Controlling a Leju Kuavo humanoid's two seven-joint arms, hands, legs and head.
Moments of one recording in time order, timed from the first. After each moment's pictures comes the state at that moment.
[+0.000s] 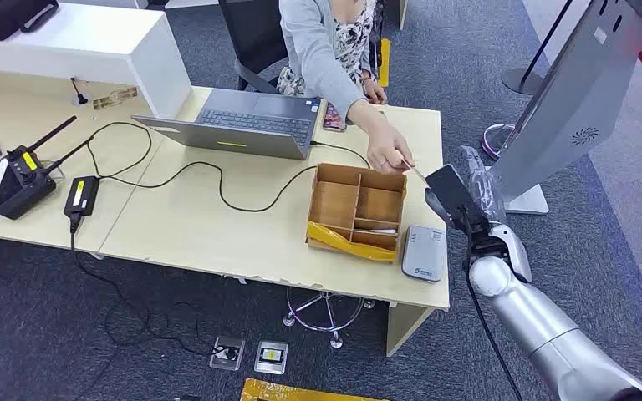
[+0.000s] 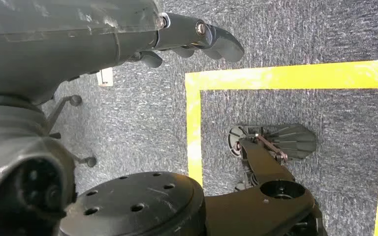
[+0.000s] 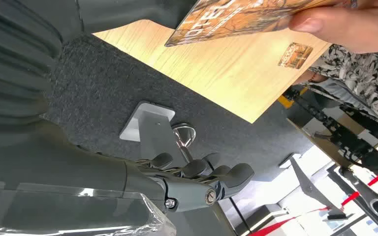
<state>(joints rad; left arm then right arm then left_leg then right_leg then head) -0.13 0.11 -1.22 -0.19 0.95 0.20 -0.02 -0.67 -0.29 0.79 -0.95 0.12 -0.44 0.05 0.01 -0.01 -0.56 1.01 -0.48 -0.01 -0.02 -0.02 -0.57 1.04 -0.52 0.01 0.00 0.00</state>
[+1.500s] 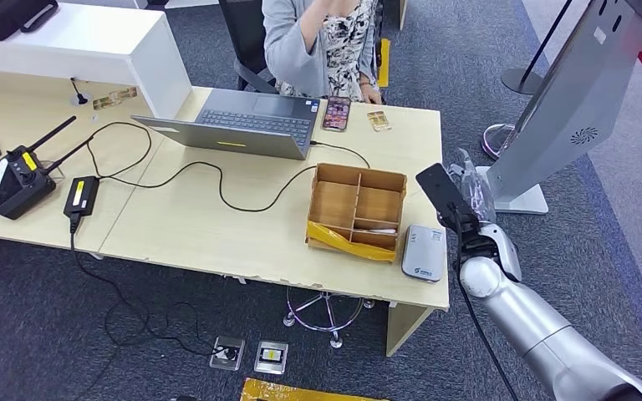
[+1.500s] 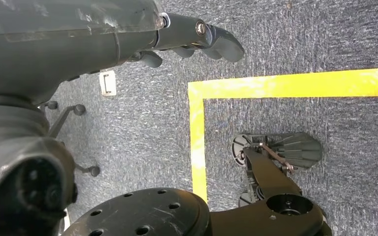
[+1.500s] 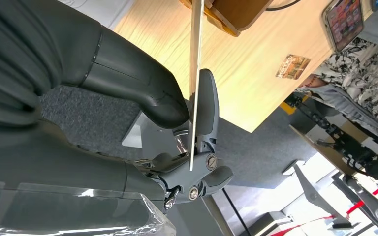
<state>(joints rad) -0.13 0.13 -1.22 -0.19 0.93 0.19 0.00 -0.69 -0.29 0.86 -0.98 0.09 -0.46 0.11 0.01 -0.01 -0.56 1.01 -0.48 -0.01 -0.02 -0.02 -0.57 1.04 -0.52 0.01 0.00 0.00</state>
